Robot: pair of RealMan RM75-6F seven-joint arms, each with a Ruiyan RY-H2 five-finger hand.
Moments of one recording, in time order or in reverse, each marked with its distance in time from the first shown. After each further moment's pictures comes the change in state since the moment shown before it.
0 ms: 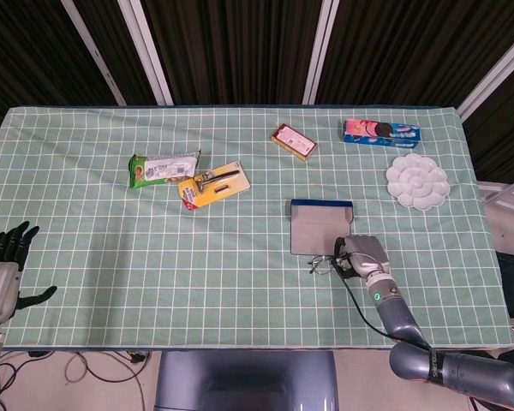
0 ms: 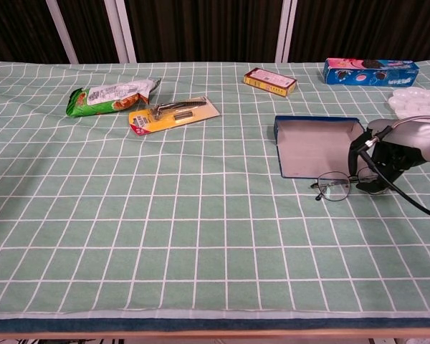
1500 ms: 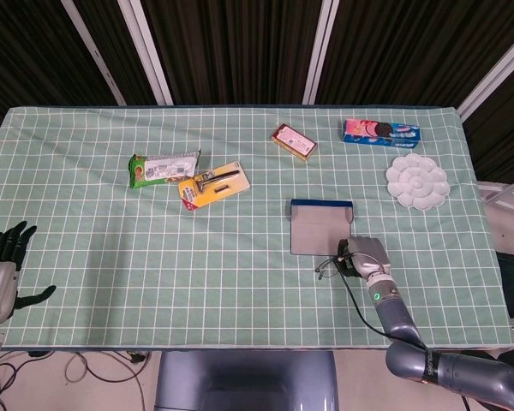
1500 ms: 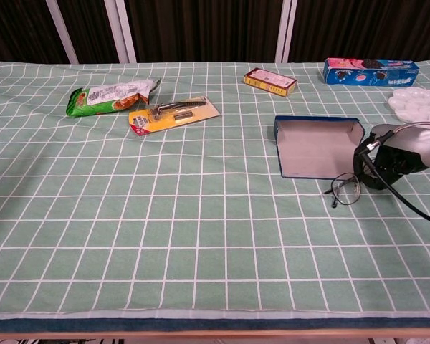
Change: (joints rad) left arm 0.003 0.003 -0.005 -0.008 -0.010 0.002 -0.011; right arm -0.006 -0.031 0.009 0.028 0.049 0.017 0.002
